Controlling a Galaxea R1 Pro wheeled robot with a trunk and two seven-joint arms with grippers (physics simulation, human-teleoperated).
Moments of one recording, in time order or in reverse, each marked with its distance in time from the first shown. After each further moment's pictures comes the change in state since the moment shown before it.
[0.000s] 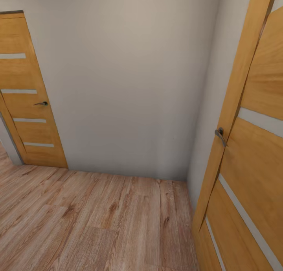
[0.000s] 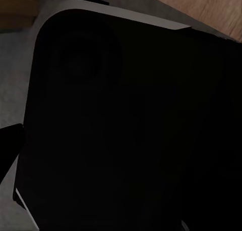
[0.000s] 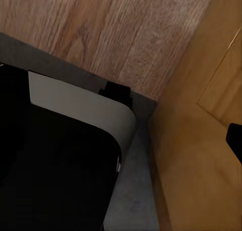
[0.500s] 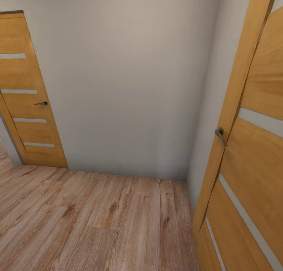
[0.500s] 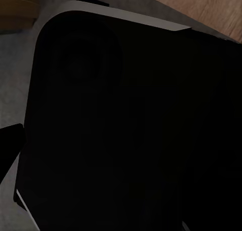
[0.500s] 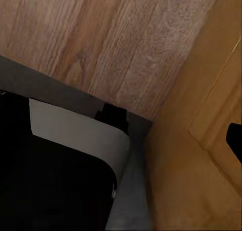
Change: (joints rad) left arm 0.000 0.002 -0.001 -0.002 -0.002 0.000 -0.002; right arm -0.057 0.008 -0.002 0.000 0.002 0.014 0.001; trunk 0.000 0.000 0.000
